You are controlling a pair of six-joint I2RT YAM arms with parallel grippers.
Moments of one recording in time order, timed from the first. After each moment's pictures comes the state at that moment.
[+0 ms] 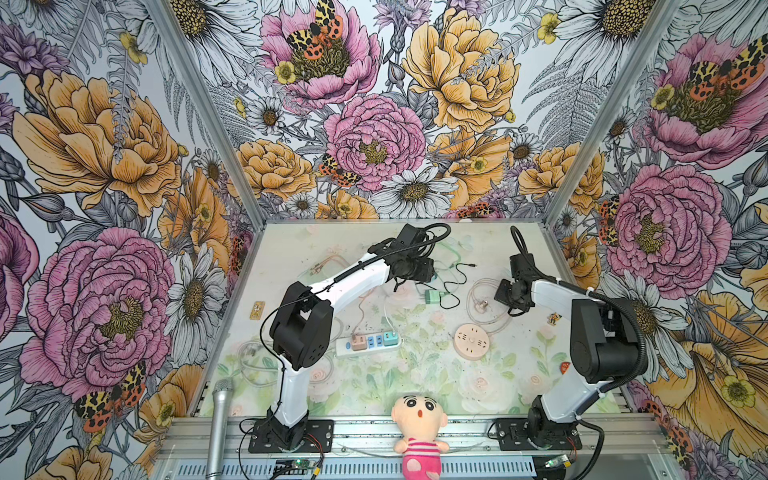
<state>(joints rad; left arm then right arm) -0.68 2.01 1.70 -0.58 0.08 -0.39 -0.01 1.67 0.95 -0.39 0.04 0.48</state>
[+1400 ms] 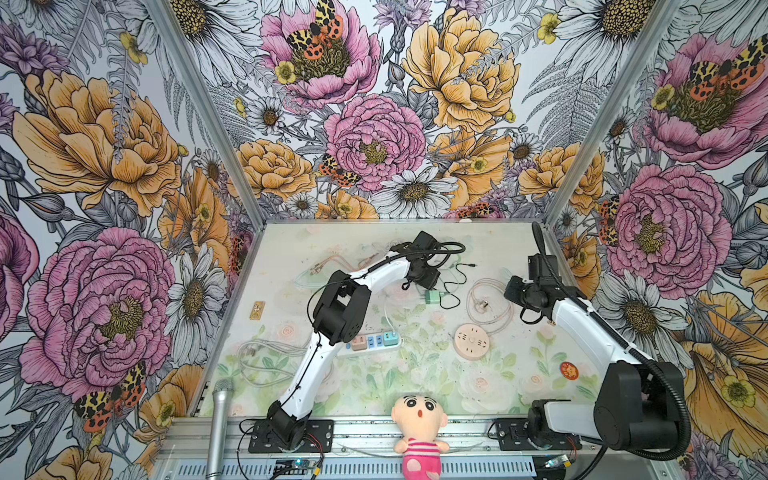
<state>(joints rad) -0.68 2.42 2.04 -0.66 0.07 -0.07 -0.01 1.31 0.87 -0.49 -0.04 0.44</state>
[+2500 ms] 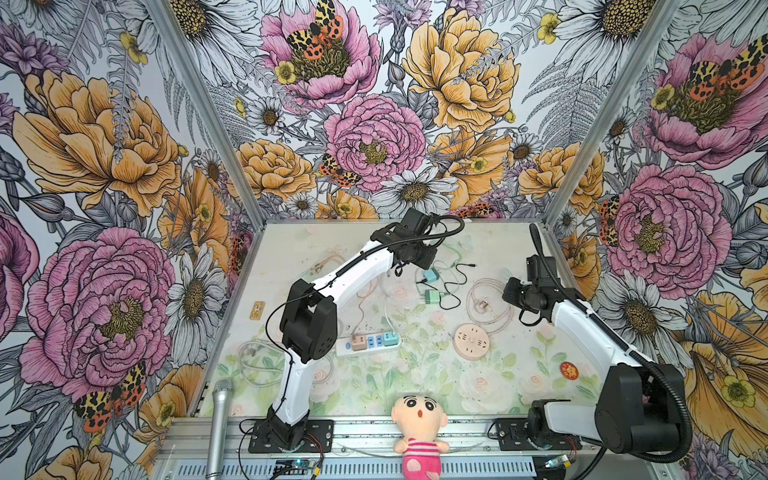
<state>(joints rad) -0.67 2.05 1.92 -0.66 0.07 -0.06 0.02 1.30 0.85 -0.49 -0.06 0.44</state>
